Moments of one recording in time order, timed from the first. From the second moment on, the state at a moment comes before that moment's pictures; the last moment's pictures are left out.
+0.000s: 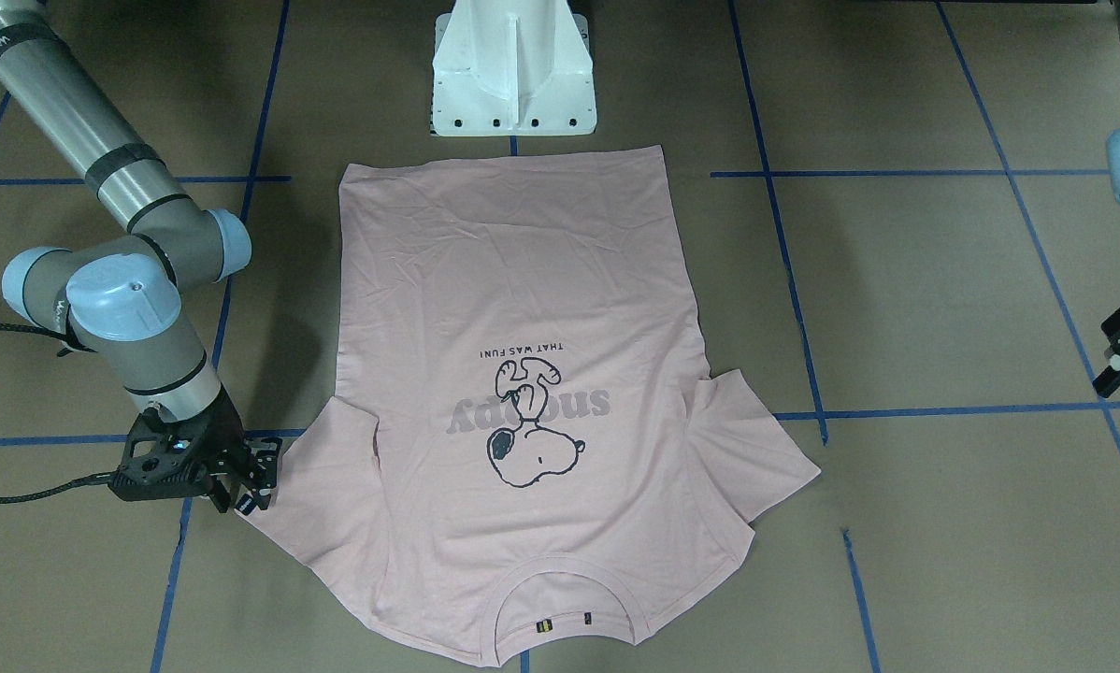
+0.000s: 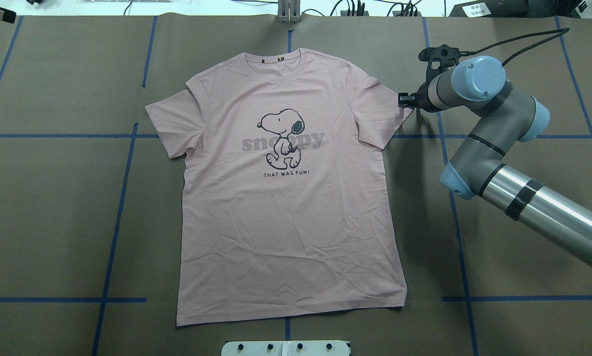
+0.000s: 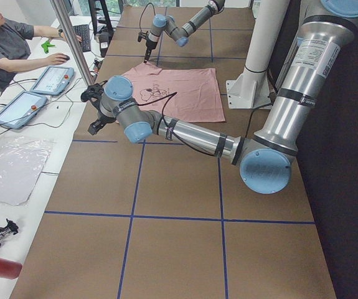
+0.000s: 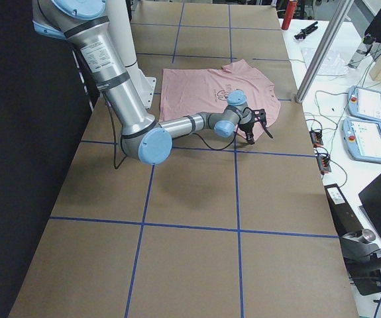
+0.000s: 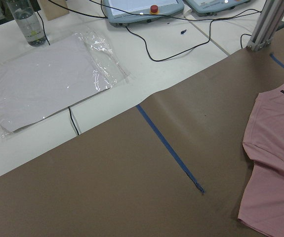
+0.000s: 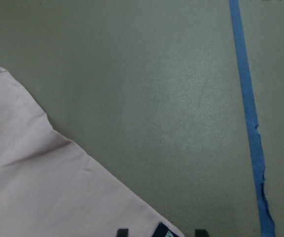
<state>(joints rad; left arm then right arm) -1.37 -1.91 -1.51 -2.29 -2.30 -0.28 0.83 -1.04 1.21 -0.86 1.77 1.01</state>
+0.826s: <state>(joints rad) -1.37 -1.91 -1.51 -2.29 -2.30 -0.28 0.82 -1.02 1.21 -0.88 1.78 1.01</state>
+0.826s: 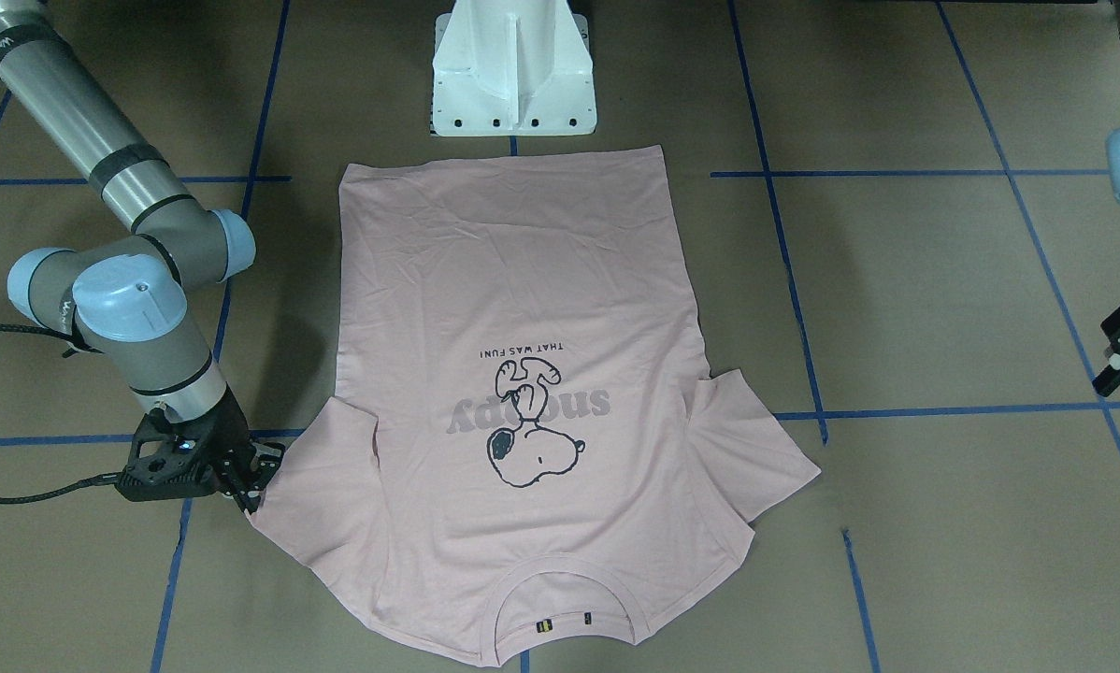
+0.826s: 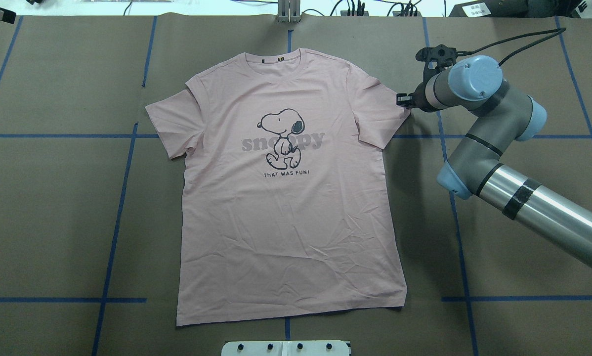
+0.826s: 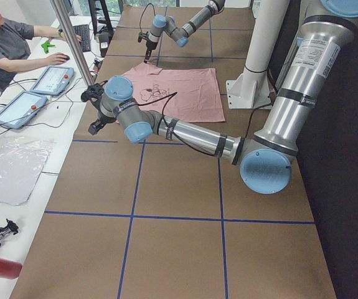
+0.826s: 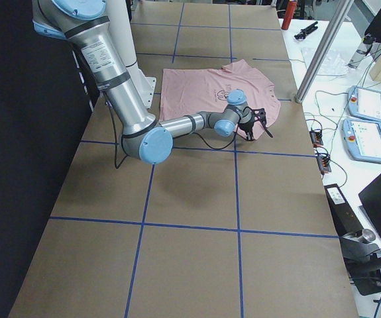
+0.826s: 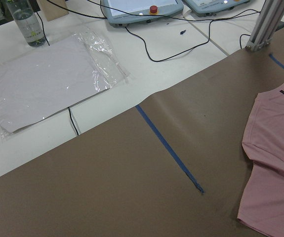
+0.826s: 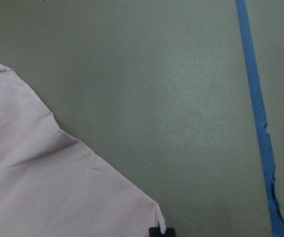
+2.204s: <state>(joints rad) -1.37 -1.90 -1.51 -2.29 -2.30 -0.28 0.66 -0.71 1.20 -1.26 1.58 1.16</state>
